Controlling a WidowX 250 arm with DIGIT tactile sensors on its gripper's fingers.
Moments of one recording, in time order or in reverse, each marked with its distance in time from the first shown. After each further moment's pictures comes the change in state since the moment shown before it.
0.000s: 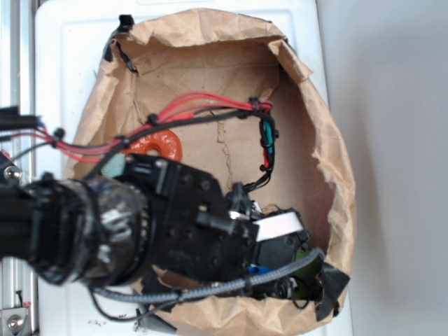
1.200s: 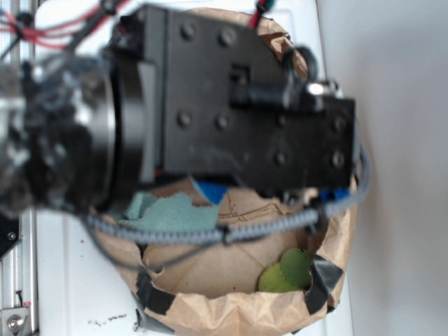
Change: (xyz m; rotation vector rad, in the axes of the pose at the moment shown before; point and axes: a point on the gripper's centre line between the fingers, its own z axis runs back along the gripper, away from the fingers) arm 0.049 0.067 0.096 0.342 0.089 0.538
